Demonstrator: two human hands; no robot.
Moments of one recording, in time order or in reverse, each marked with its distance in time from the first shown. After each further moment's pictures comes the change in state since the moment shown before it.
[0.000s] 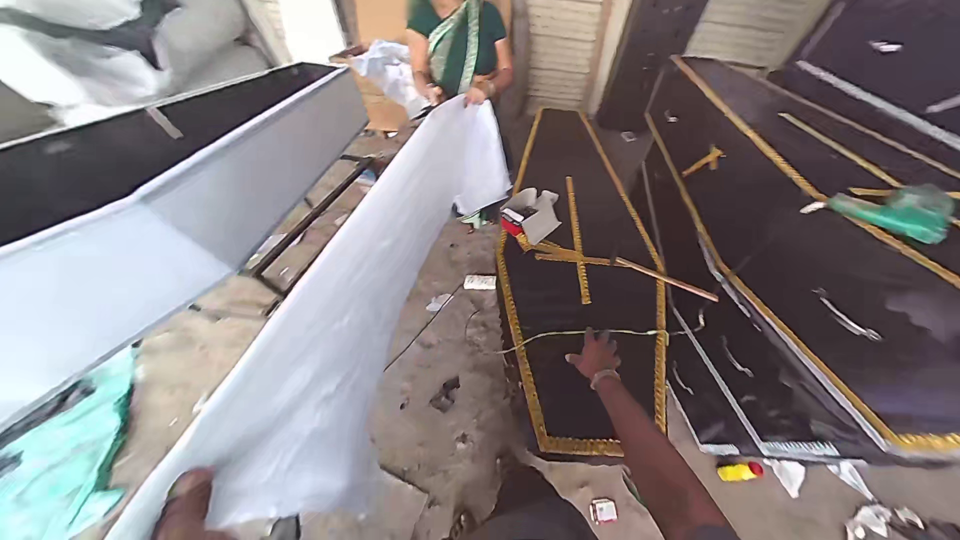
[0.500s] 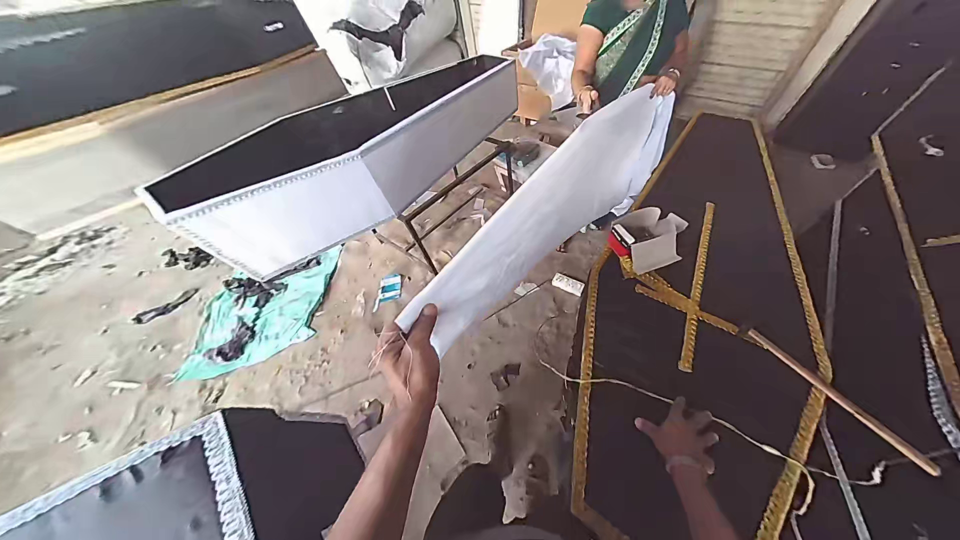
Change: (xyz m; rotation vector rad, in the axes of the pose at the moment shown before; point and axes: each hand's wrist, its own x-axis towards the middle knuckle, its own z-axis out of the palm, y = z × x) left_hand -0.006 -0.031 0.148 -0.095 0.034 -0.040; right_hand 0.052 0.014 0.025 -0.066 -0.030 0.002
